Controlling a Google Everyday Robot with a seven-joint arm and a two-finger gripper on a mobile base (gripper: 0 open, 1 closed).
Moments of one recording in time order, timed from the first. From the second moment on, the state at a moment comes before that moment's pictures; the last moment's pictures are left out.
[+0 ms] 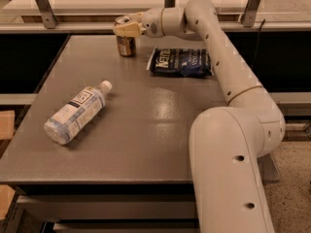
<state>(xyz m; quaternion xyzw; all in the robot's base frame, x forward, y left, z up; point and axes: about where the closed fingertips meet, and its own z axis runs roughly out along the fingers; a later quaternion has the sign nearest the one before) 0.829 0.077 0.928 -0.45 0.61 0.37 0.53</state>
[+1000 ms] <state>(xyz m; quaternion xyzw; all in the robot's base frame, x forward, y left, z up) 0.828 0.078 0.927 -0.45 0.62 0.37 0.53</state>
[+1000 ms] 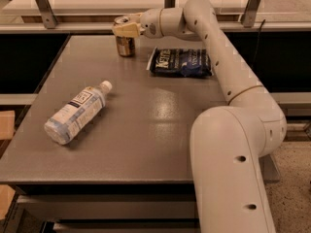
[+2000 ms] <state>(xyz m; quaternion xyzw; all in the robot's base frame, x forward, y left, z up) 0.818 0.058 0.952 -0.45 0.64 0.33 0.53</state>
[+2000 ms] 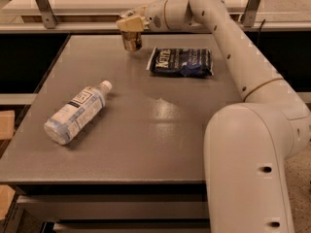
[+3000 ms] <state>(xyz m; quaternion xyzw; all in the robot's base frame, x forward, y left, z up) 0.821 0.042 1.007 -0.44 0.60 0.33 0.58</state>
